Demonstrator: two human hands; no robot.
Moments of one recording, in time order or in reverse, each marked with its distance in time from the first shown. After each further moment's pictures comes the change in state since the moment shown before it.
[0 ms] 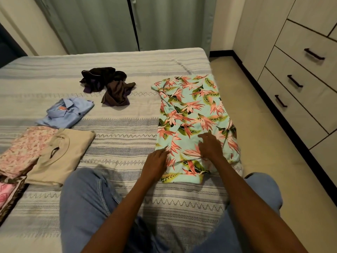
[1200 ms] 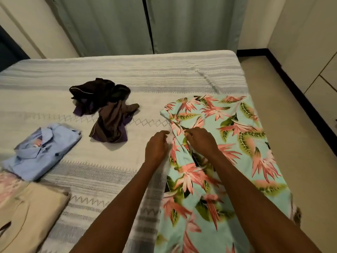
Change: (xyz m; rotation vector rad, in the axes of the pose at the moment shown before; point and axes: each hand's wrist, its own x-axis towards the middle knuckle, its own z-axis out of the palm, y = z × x) left_hand 0.342 -0.164 0.011 -0.259 0.201 -0.387; right_hand 0.361 -0.088 0.059 -0.033 -0.069 -0.334
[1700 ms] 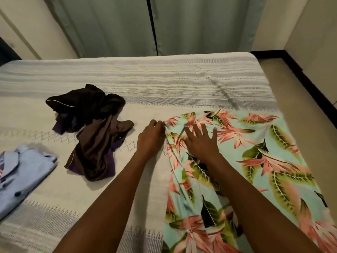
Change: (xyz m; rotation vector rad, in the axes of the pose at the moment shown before) left_hand 0.181 -0.070 0.034 0.283 0.090 0.109; right_hand 0.151 0.025 0.054 -0.291 -0.168 0.040
